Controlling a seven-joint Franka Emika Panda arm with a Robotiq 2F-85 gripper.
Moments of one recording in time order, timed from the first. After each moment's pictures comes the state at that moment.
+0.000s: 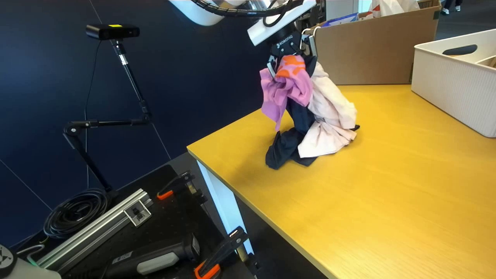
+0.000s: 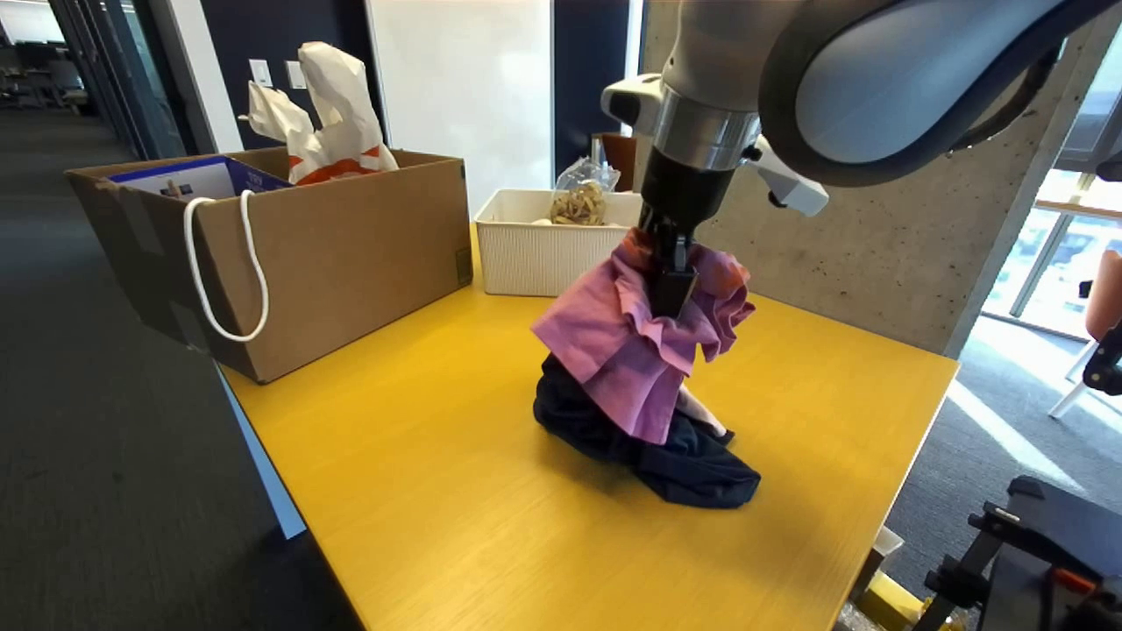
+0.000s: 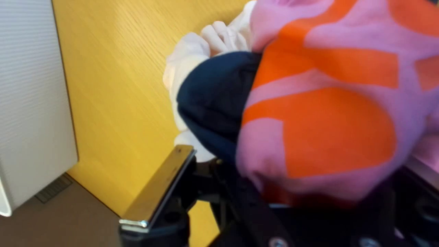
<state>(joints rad) 0.02 0.43 0.07 -1.89 -0.41 2.61 -0.55</state>
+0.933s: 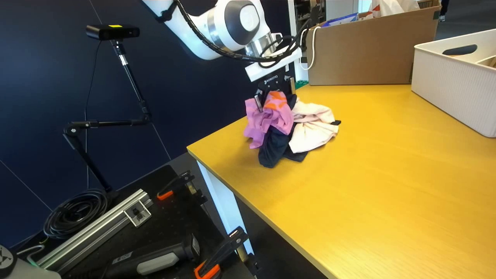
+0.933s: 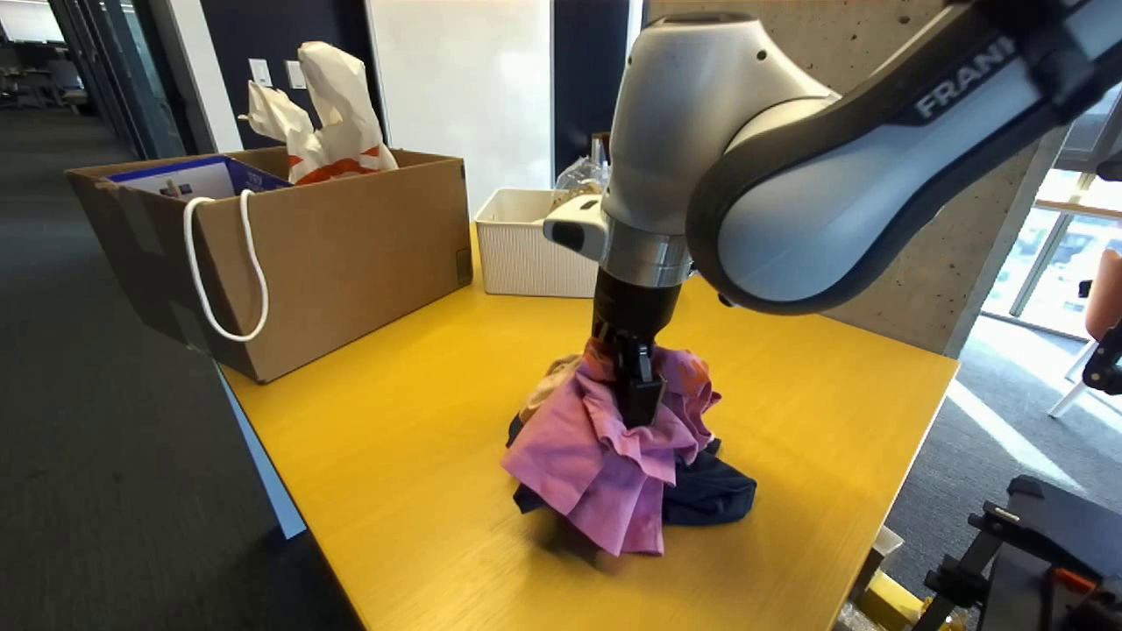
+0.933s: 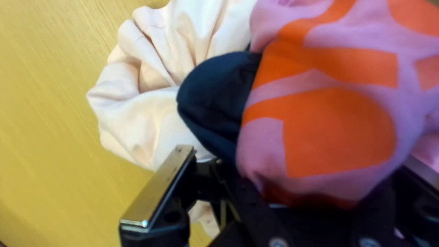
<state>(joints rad) 0.03 0.62 0.15 -1.81 -0.38 2.59 -0.69</state>
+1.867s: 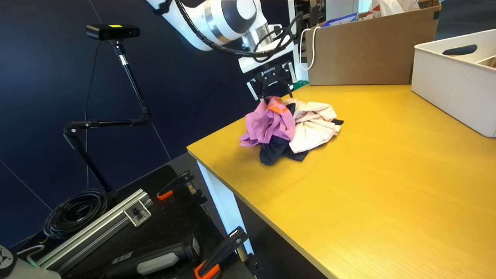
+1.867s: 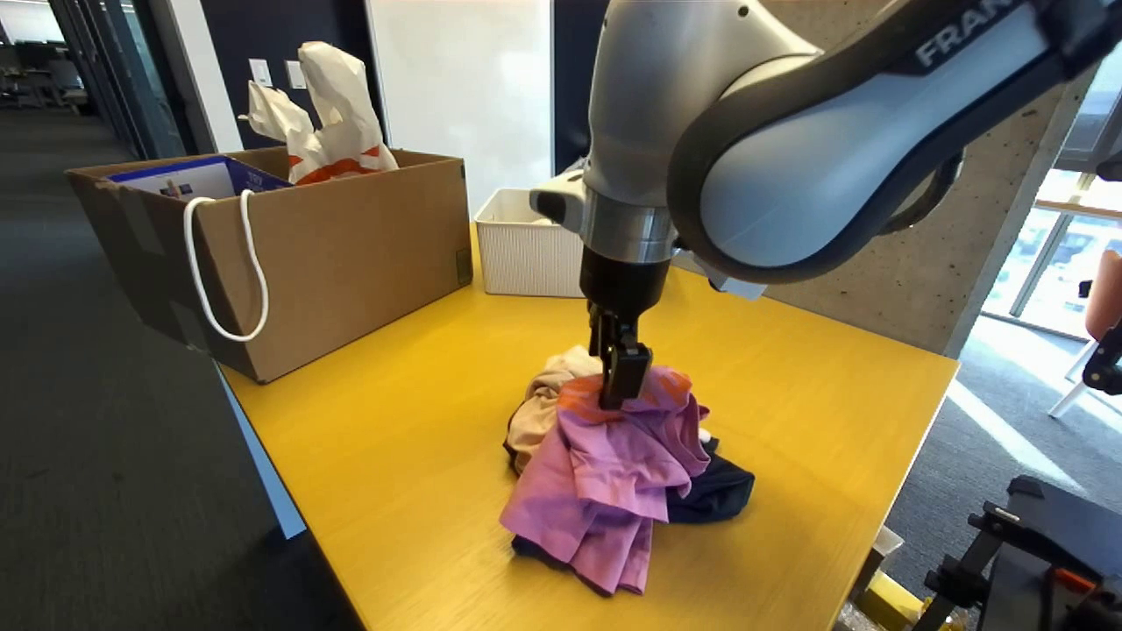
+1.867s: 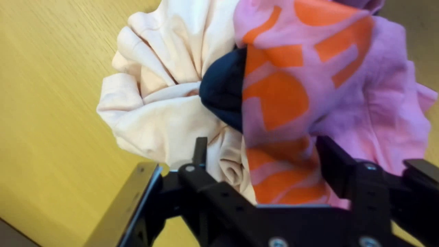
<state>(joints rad) 0.07 0.58 0.14 -1.79 -0.37 2.53 -0.53</state>
